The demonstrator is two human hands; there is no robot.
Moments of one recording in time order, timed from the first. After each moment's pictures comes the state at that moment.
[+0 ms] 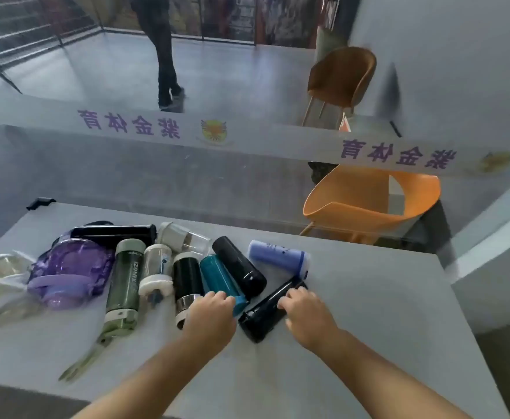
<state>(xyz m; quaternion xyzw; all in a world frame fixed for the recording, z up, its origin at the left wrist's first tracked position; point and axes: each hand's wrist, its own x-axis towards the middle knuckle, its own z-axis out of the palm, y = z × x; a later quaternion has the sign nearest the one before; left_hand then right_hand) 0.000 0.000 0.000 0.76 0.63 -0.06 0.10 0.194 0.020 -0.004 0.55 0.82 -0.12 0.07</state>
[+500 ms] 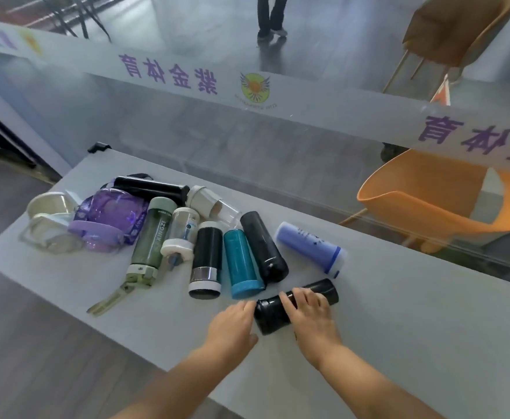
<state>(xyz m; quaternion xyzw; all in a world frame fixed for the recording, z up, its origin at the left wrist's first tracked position) 0.050 -0.001 -0.052 0.63 0.72 -0.06 0.28 0.216 0.053 -0.096 0.47 0.88 -0.08 0.07</state>
